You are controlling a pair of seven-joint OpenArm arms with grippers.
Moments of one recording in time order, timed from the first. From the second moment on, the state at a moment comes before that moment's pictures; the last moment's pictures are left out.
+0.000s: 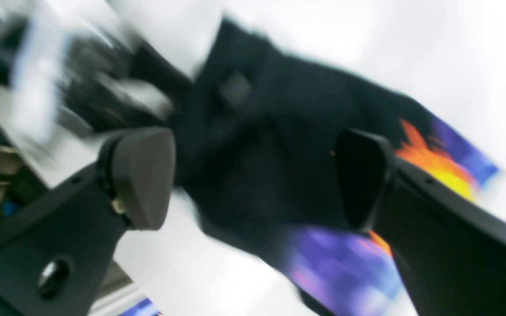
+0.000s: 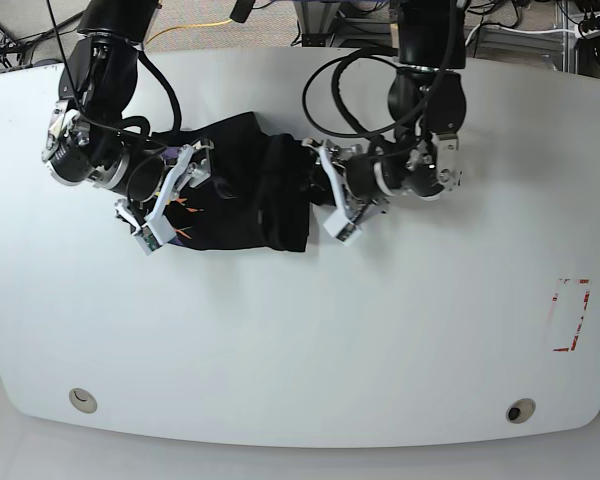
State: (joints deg) left arm -2.6 3.7 -1.5 85.7 -26.3 -42.6 59.3; right arm -3.2 11.6 17.1 111.3 49.7 35.5 -80.0
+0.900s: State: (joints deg) left arm -2.3 -9.2 8.9 102.9 -33.1 -42.6 58.9; right arm 3.9 16.1 15.1 92.7 39.0 37.5 -63.7
